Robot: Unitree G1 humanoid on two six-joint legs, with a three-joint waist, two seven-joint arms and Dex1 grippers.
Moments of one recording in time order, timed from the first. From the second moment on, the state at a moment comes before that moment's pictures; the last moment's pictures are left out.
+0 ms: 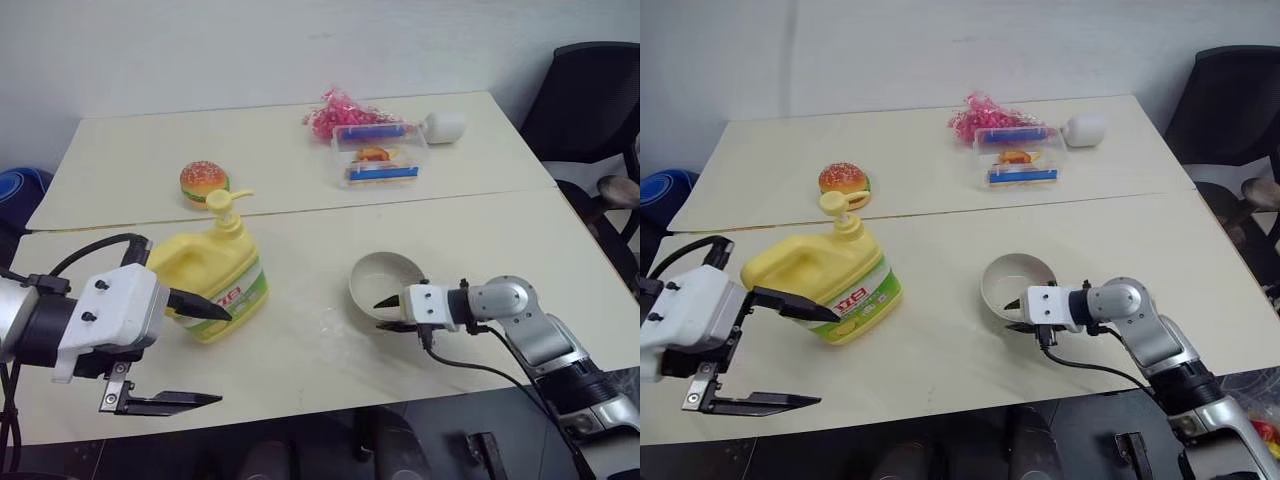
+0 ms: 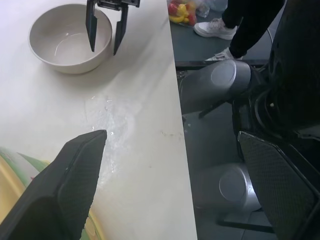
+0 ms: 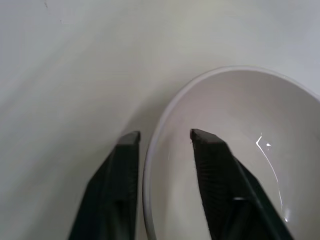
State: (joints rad) left arm 0.04 1.27 0.65 -0.77 -0.87 0.79 -1.23; right arm -0.43 -0.71 0.30 0.12 0.01 -0.16 1.18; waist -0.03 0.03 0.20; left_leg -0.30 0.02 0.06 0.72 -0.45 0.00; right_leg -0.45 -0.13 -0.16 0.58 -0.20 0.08
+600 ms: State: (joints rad) left arm -0.17 1.27 0.62 -0.64 -1.02 0.85 -1.11; right arm -0.51 -0.70 0.31 0.23 -0.01 -0.22 1.26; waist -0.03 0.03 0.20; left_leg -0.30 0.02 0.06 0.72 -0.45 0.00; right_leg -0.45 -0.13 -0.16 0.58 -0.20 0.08
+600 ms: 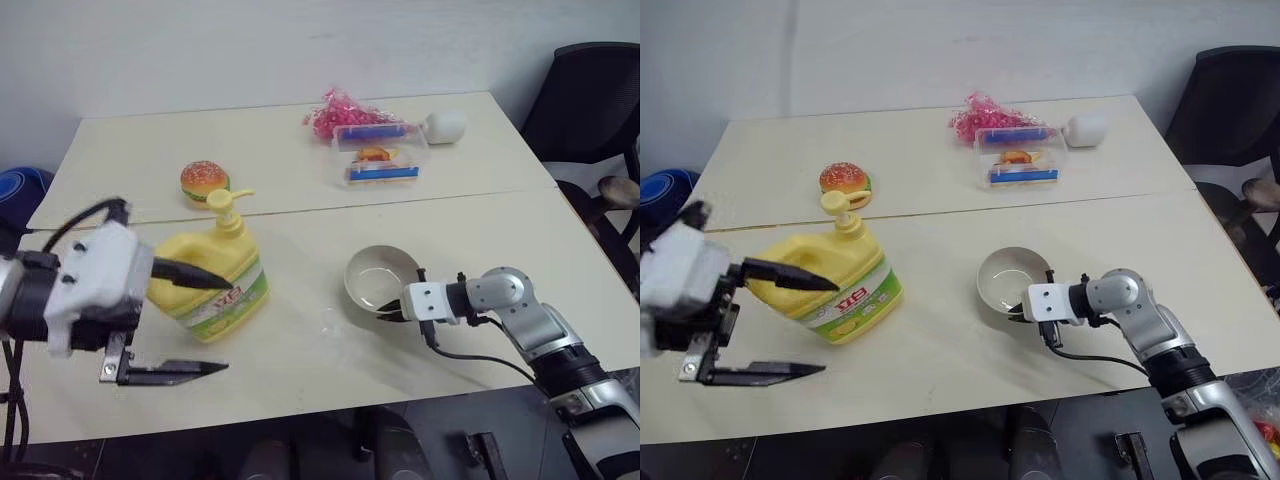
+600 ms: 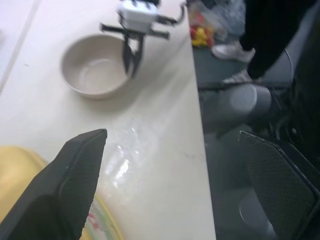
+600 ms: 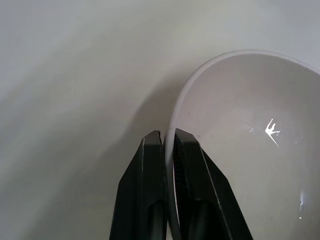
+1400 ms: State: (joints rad) left arm -0.59 1.21 0.30 -0.07 -0.82 0.71 -1.13; right arm -1.23 -0.37 0.44 0.52 0.00 0.07 1.44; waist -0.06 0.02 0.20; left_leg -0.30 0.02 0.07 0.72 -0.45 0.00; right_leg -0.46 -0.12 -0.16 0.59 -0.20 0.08
